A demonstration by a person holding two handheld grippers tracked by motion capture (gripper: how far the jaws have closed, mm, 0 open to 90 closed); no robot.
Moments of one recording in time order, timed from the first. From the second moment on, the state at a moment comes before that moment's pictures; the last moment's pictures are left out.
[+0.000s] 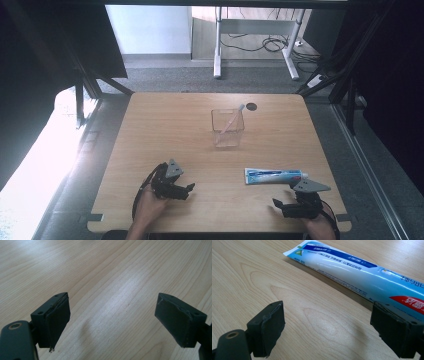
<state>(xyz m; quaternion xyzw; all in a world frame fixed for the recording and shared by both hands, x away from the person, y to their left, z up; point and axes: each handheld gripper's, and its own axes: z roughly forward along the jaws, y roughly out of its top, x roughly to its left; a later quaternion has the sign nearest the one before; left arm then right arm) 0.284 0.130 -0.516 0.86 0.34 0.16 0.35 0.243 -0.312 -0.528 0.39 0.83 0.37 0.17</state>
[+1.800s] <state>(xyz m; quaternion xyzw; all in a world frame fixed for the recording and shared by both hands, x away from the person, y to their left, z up) 0.278 0.127 -0.514 0.87 0.30 0.16 0.35 0.280 -0.329 -0.480 0.43 0.83 0.35 0.12</state>
